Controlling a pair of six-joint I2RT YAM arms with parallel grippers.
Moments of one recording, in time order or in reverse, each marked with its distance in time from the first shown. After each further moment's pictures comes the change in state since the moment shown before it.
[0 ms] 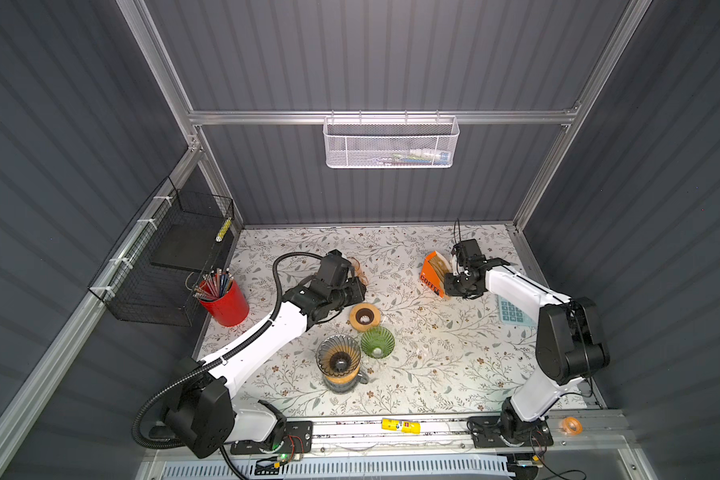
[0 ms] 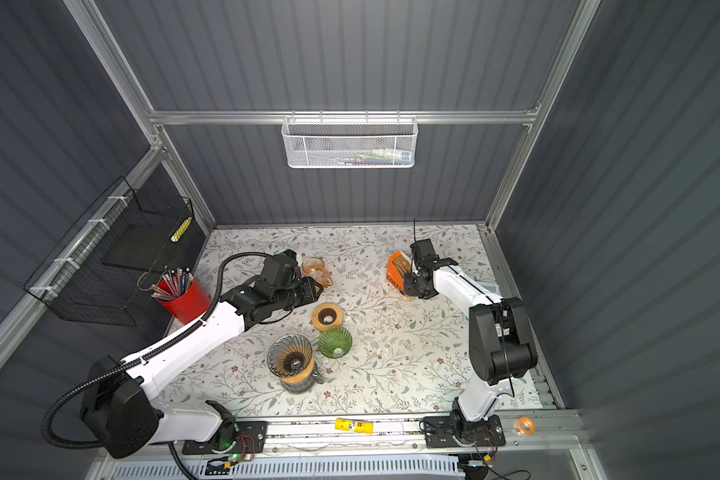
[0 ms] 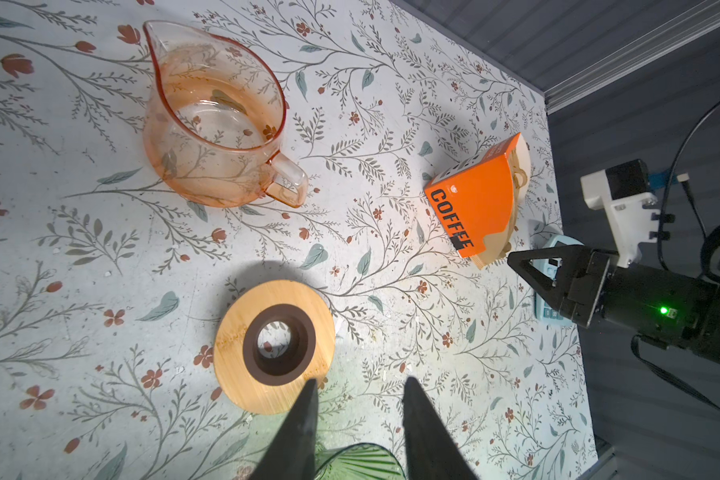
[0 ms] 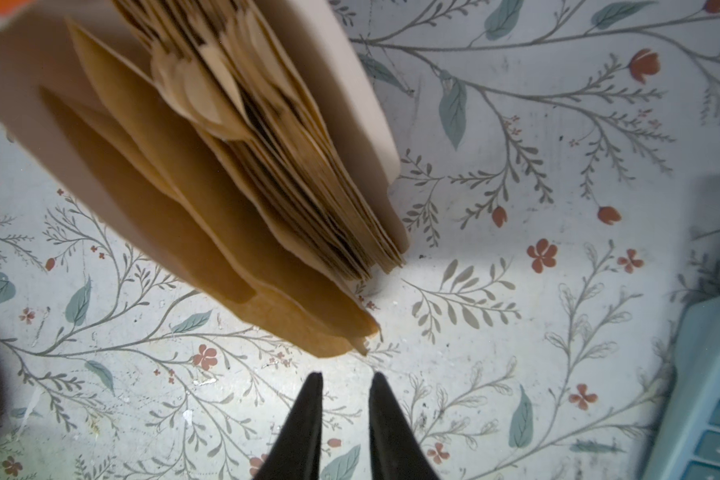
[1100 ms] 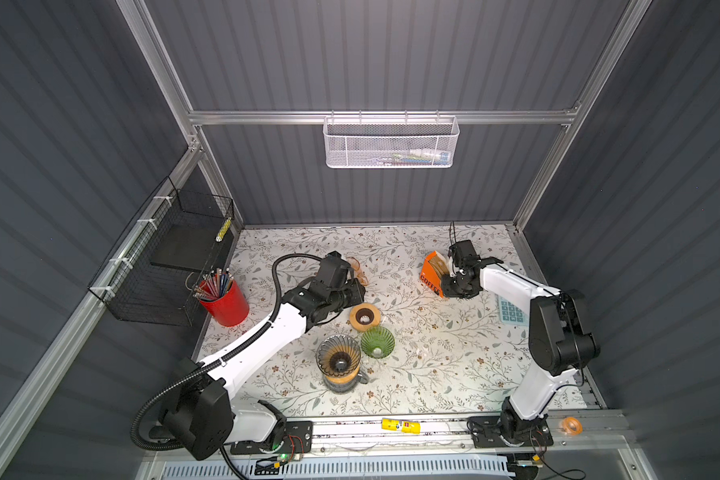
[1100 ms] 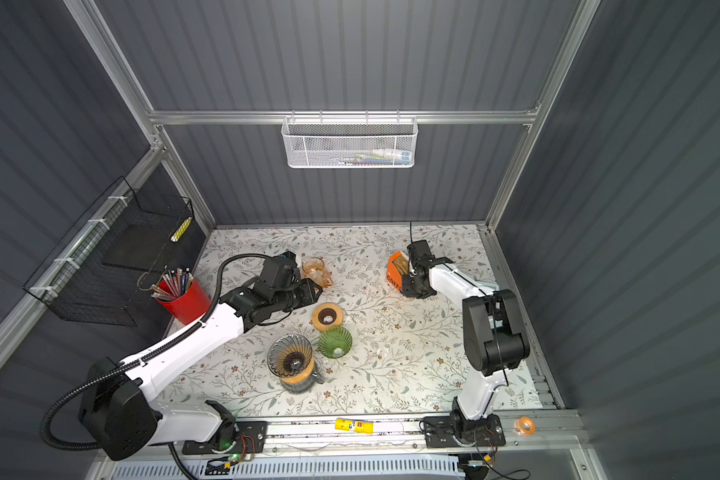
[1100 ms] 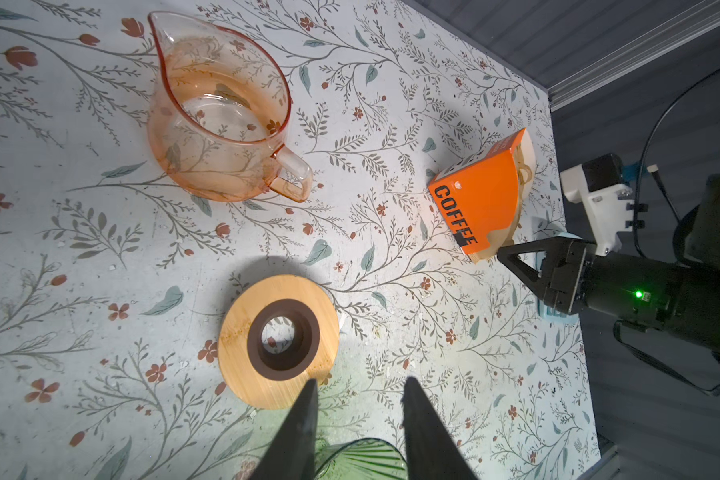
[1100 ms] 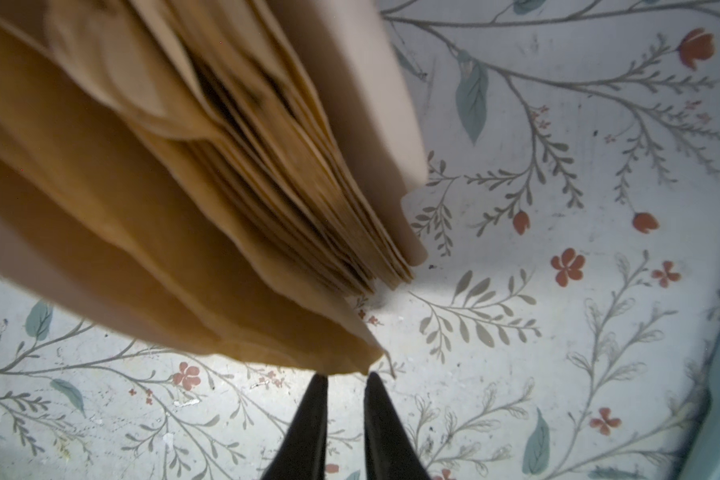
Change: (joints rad) left arm 0.000 -0.009 -0.016 0.000 0.000 0.000; right arm 0.008 0.070 0.025 -0.001 0.008 -0.008
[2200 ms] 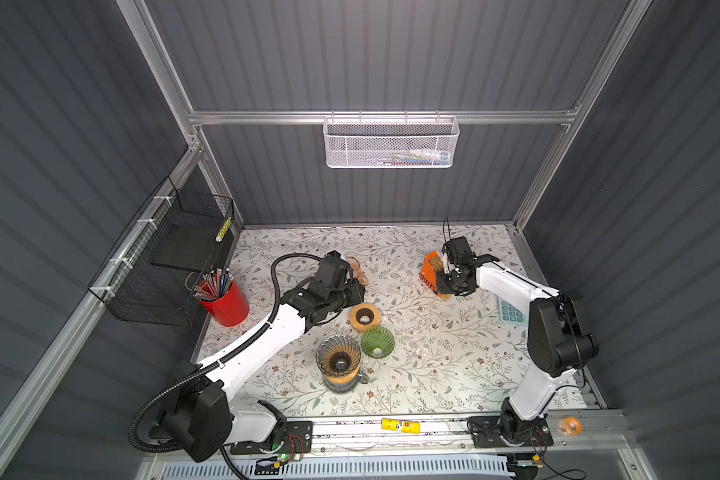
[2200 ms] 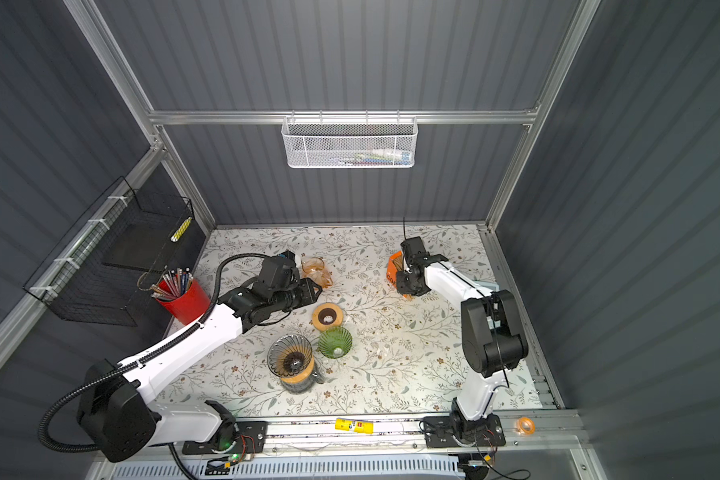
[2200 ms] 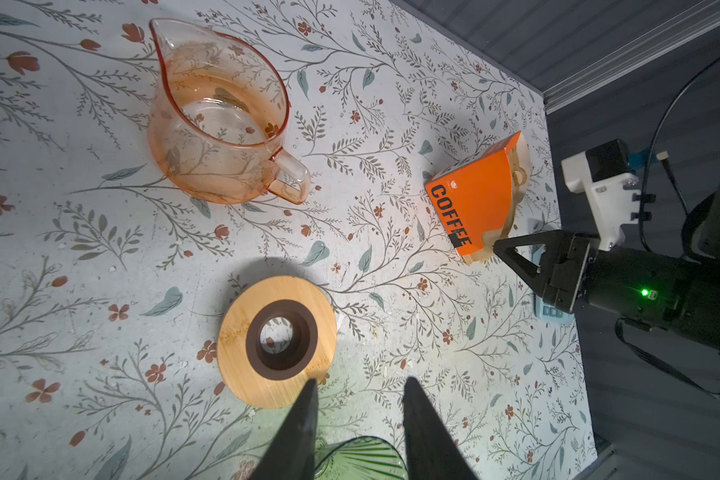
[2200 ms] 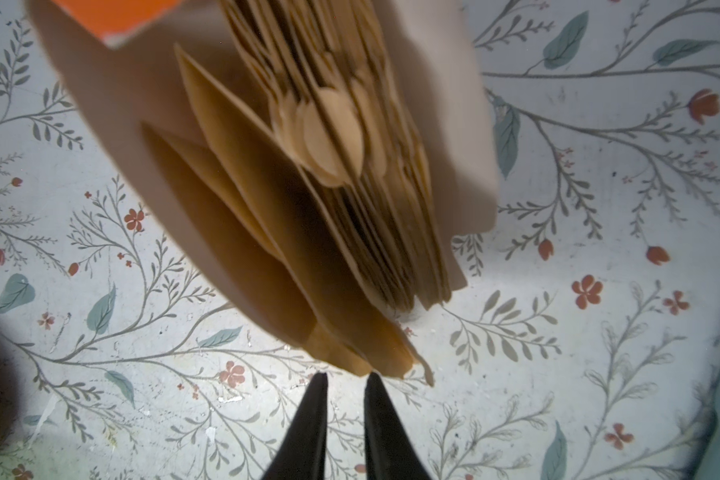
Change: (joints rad) left arm 0.000 -0.008 0.000 0.000 0.000 0.000; right arm 0.045 -0.003 0.043 -0.007 0.000 0.000
